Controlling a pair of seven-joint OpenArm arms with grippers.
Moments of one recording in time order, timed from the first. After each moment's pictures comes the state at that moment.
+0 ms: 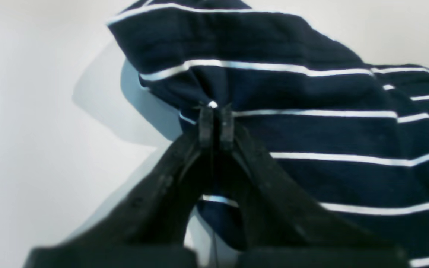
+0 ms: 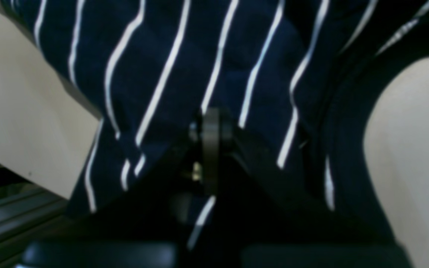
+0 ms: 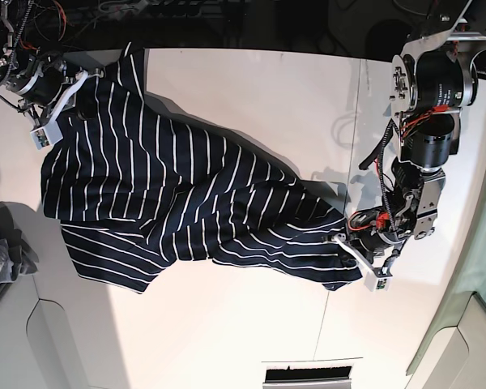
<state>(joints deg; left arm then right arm) -29.7 -11.4 -6.2 36.0 -11.8 -21.2 20.6 -18.3 21.9 10.2 85.9 27.1 32.2 -39.3</state>
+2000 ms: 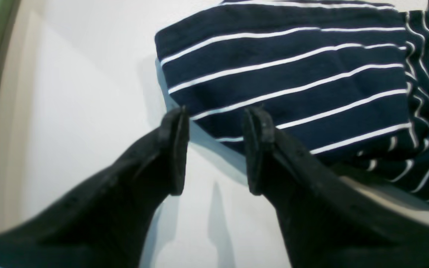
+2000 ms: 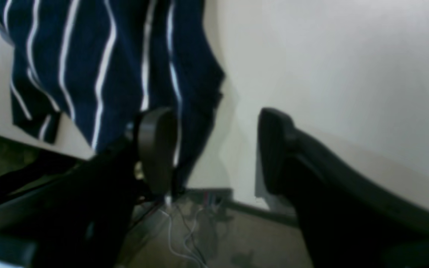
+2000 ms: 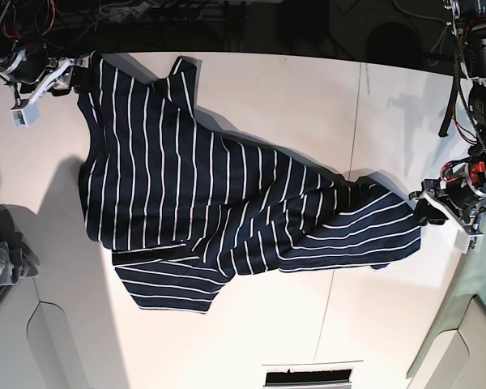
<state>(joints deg) -4.2 -23.9 -17.9 73.0 -27.5 -24.0 38.7 -23.4 21.4 17.9 85.8 40.2 28.8 -50.2</state>
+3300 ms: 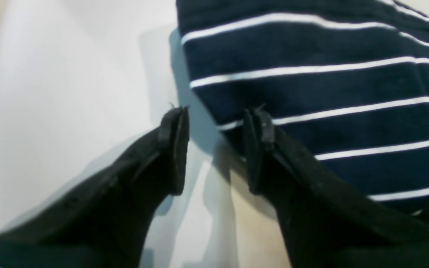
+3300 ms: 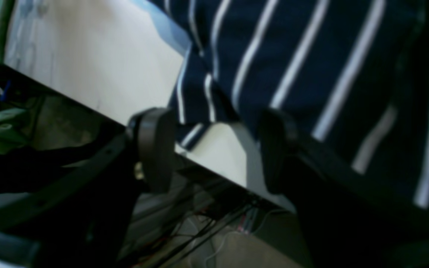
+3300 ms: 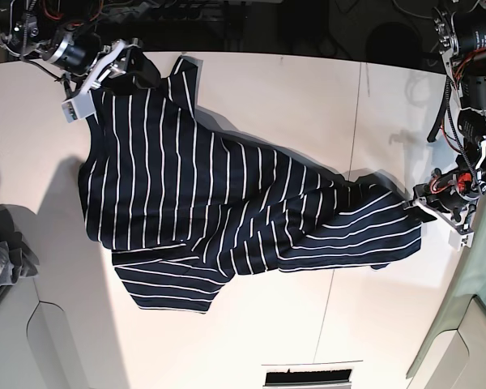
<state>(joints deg) -13.7 -22.6 -17.9 53.2 -22.9 -22.9 33.4 -27.4 11.9 11.9 97.7 40.8 33.5 -50.3</state>
